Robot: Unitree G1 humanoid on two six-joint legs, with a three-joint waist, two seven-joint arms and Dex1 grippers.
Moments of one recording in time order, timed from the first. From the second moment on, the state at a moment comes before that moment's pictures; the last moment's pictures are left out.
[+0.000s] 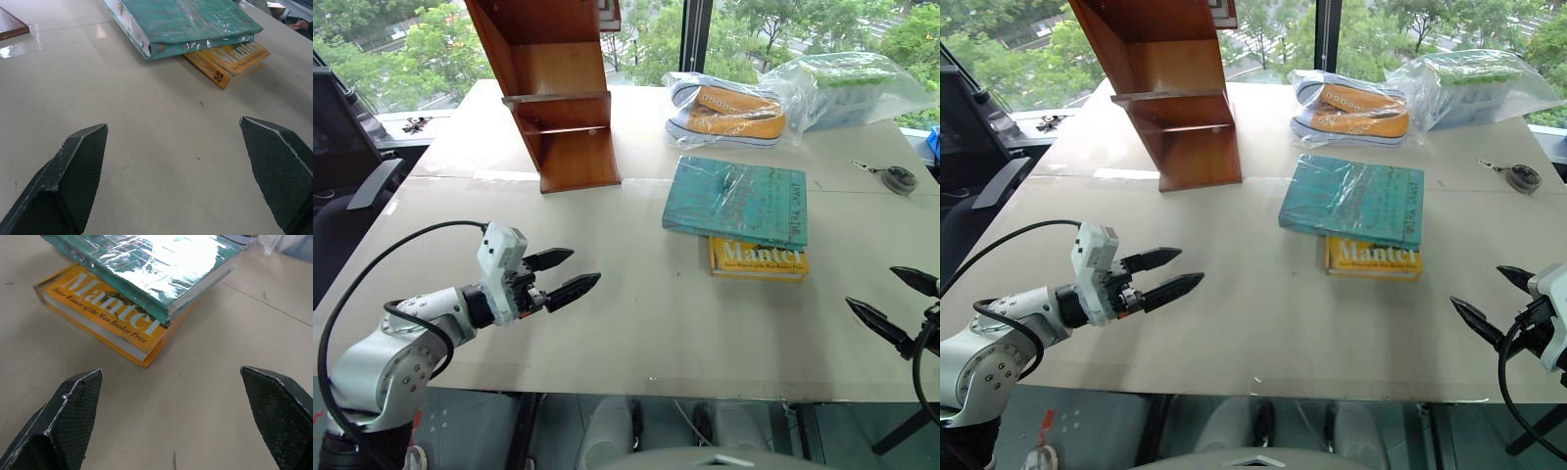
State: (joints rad) left arm 0.05 0.75 0.32 -0.47 -0.77 0.74 -0.79; right arm 0.47 -0.72 -0.68 -0.61 0.55 0.53 0.76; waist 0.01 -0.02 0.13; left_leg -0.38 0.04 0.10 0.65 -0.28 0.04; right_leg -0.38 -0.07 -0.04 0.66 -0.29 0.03
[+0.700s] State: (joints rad) left arm -0.11 0.61 0.29 -0.49 -1.07 0.99 -0.48; right arm 0.41 -0.68 -0.64 -0.62 0.56 0.49 0.74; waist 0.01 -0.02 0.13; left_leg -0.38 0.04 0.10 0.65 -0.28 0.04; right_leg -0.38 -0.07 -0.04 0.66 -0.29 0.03
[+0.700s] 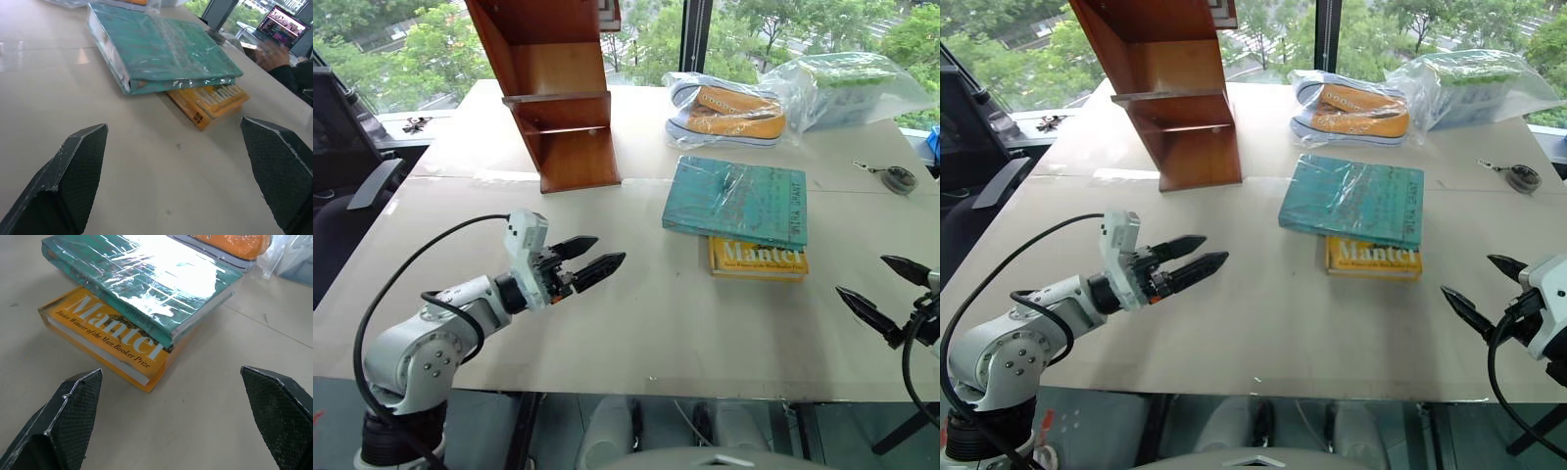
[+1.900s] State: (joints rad) left arm -0.44 -0.15 0.16 0.14 -1.46 0.86 0.35; right arm 0.55 -0.62 -0.68 -0.73 0.61 0.28 0.82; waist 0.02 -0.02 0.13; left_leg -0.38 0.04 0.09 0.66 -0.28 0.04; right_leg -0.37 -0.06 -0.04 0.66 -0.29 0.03
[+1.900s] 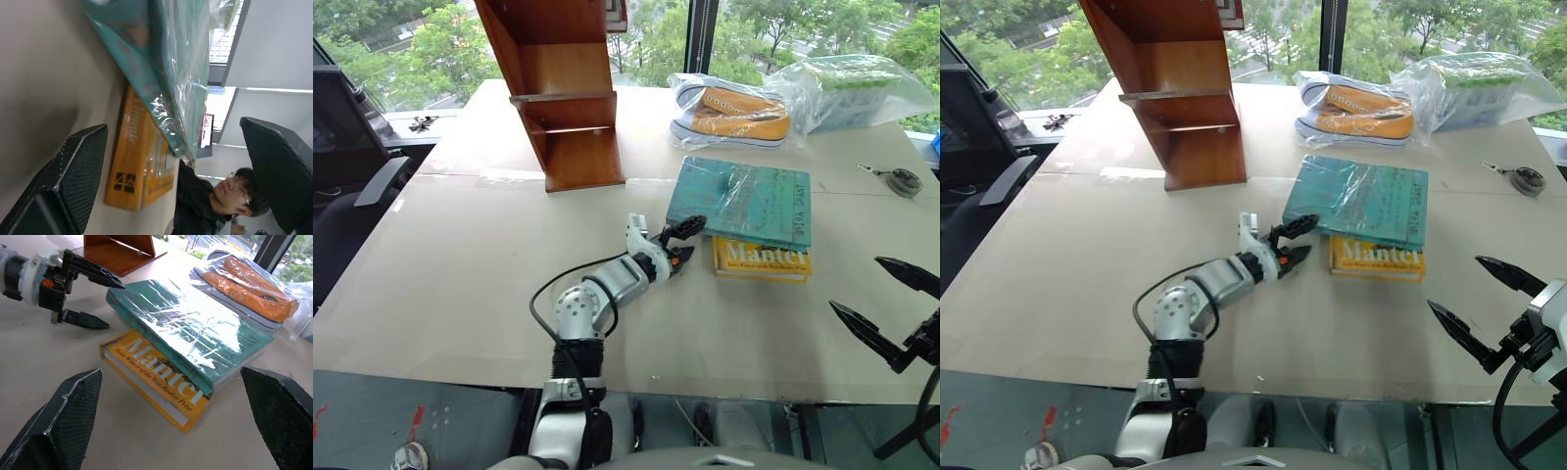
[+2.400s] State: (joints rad) left arm -0.58 -0.16 0.15 0.42 -1.28 0.67 0.17; right arm 0.51 -0.60 -0.63 -0.72 0.59 0.27 0.79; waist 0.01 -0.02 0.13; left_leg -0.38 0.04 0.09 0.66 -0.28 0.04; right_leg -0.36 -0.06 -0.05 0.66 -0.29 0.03
